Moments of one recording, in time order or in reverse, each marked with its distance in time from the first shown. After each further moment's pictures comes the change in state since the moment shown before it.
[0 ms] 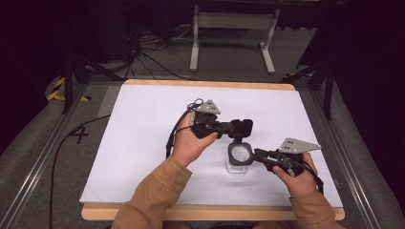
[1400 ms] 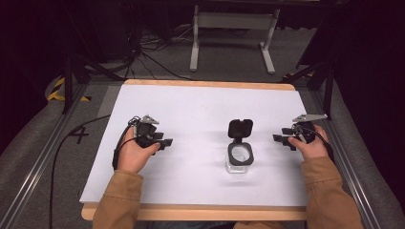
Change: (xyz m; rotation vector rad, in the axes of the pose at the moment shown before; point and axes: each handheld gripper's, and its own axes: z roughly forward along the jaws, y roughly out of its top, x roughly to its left) left arm 0.086 -0.127 -0.075 0.222 0.306 -0.288; right arm -0.141 -0.026 0.020 0.249 -0.204 0.194
